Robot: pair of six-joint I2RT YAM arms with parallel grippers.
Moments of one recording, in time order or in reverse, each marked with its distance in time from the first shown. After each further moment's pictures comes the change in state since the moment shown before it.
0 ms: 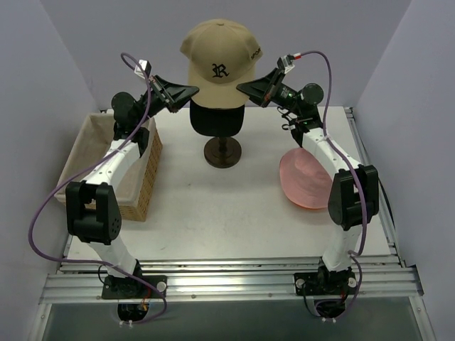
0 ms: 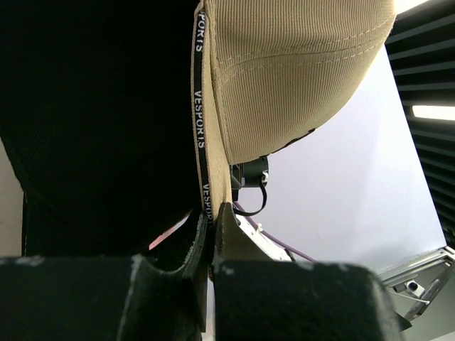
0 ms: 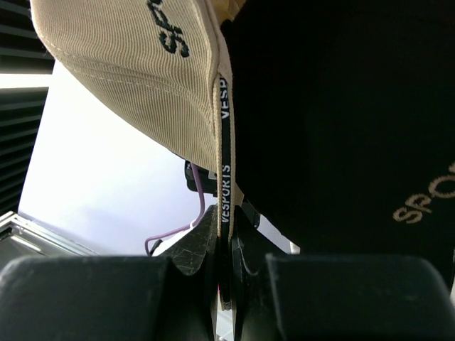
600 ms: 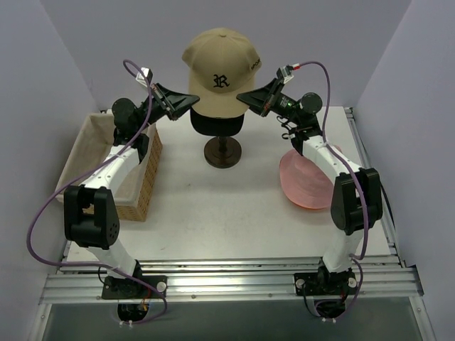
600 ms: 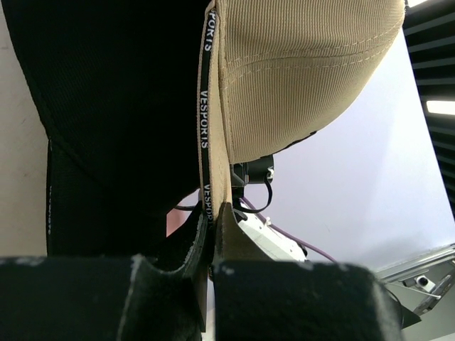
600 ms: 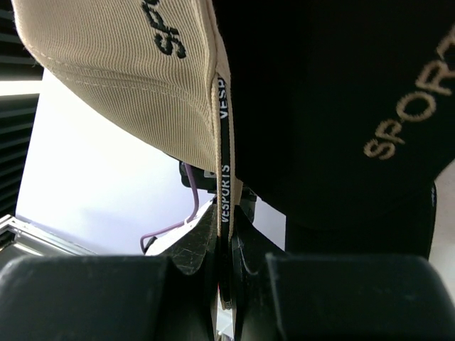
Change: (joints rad) left arm 0.000 -0.048 -0.098 -0.007 0.018 0.040; right arm 0.005 -0.056 -0.146 0.042 0.014 -0.004
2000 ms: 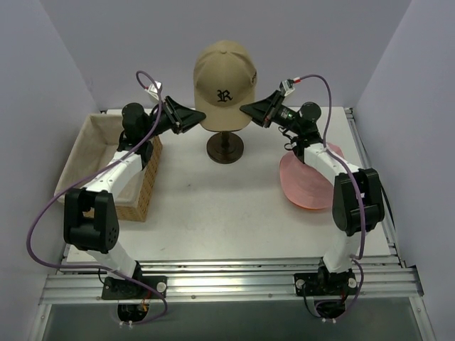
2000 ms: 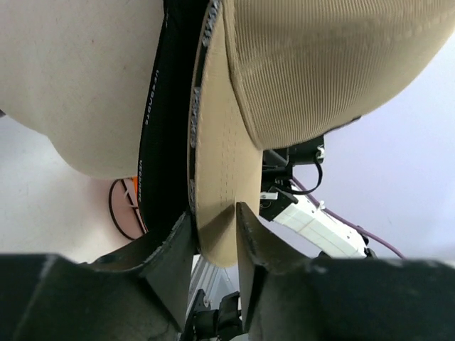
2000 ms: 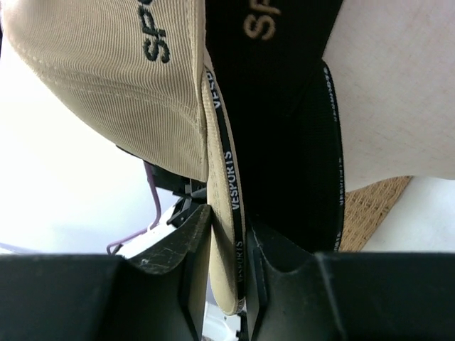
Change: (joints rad) left arm -0.029 -0.032 -0.093 -0.200 -0.004 0.258; right arm -0.024 -0.011 -0.150 0.000 0.008 -0.084
